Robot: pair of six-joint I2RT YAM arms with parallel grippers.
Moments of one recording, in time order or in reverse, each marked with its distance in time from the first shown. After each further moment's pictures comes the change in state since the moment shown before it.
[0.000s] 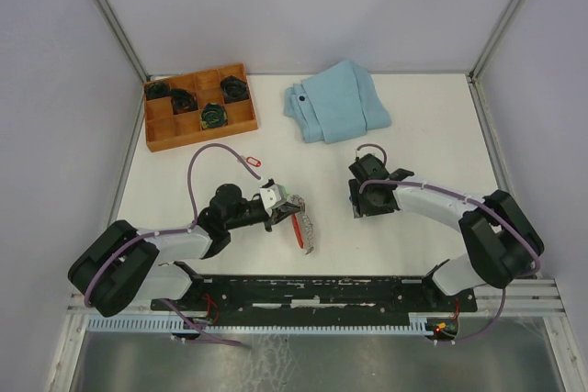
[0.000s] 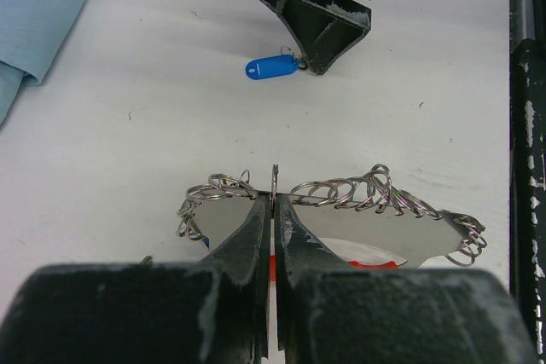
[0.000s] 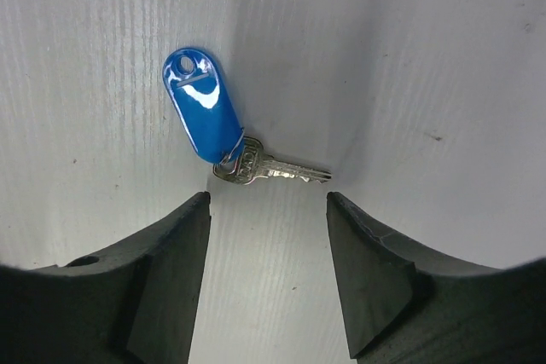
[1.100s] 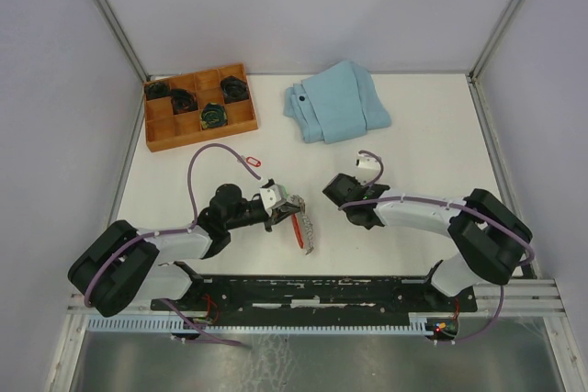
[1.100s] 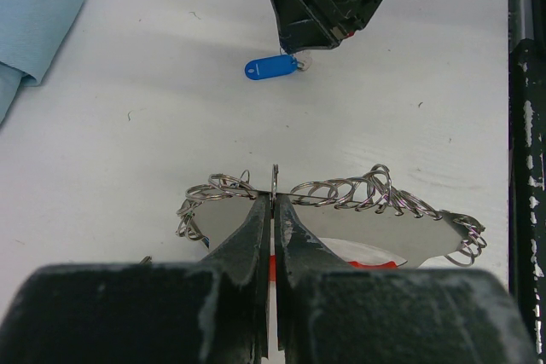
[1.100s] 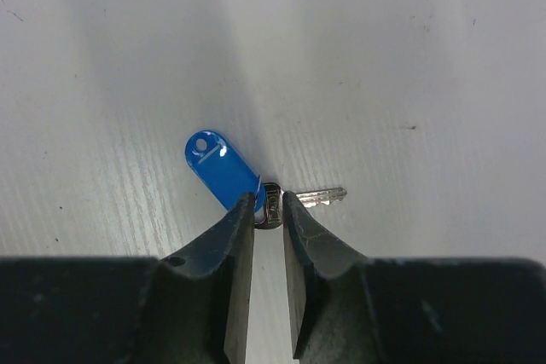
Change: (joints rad) left arm 0.000 0.000 0.000 0.000 0.002 0.000; right arm 0.248 0.043 0.000 0.045 0.515 0.491
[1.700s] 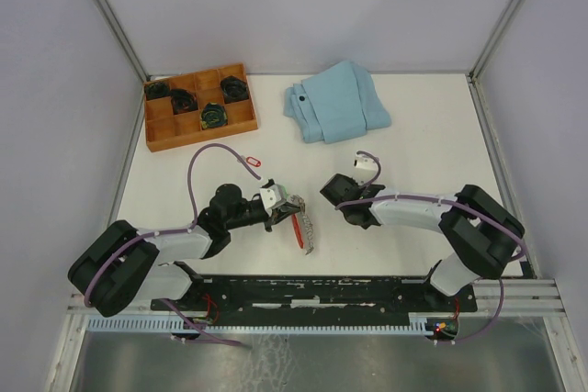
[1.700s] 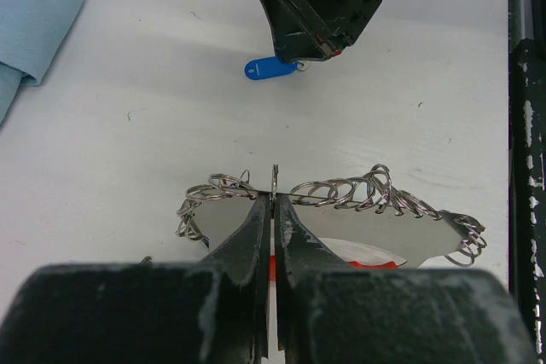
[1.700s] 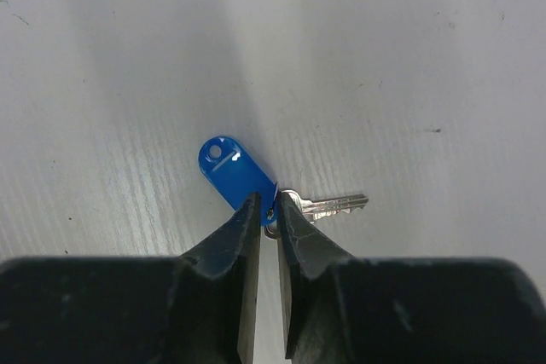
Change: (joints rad) left arm 0.000 0.000 0.000 0.000 0.000 0.000; right arm 0.003 0.056 0.005 0.047 0.001 0.023
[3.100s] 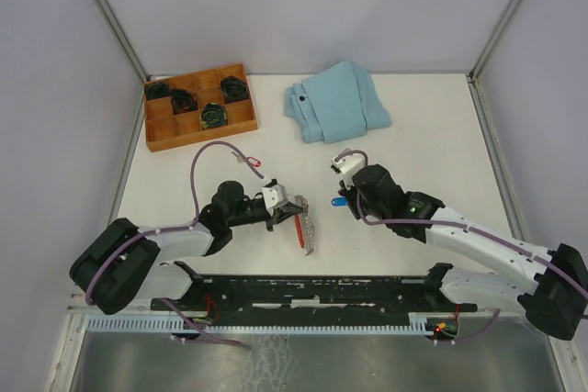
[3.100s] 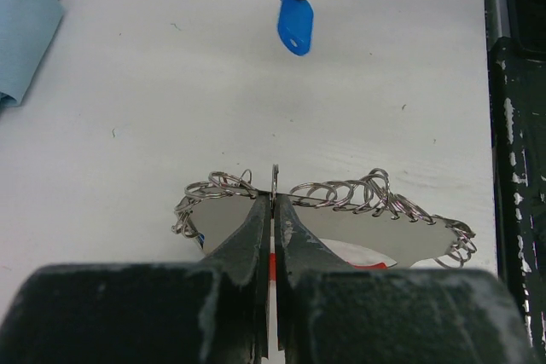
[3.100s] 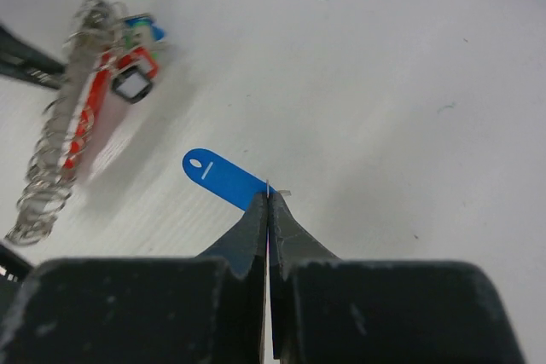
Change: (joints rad) left arm 0.000 0.008 0.024 -0.026 0.049 0.019; right arm 0.000 -0.472 -0.041 0.041 -0.446 -0.833
